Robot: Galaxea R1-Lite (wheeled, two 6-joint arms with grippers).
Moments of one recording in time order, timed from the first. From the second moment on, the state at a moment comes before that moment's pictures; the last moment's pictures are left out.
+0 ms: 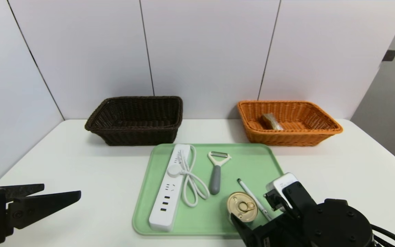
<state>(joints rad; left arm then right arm) -0.37 0.95 -0.83 0.40 -0.12 -0.29 0.98 1.64 -0.35 -0.79 -0.52 0.20</state>
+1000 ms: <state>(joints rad) -0.37 0.95 -0.81 0.39 -0.12 -0.29 0.99 1.75 -0.36 -0.89 -0.51 0.19</state>
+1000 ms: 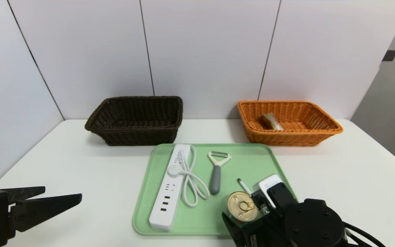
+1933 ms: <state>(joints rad) -0.37 0.95 -0.80 0.39 -0.12 -0.29 0.97 1.71 -0.47 -0.87 -0.51 0.15</state>
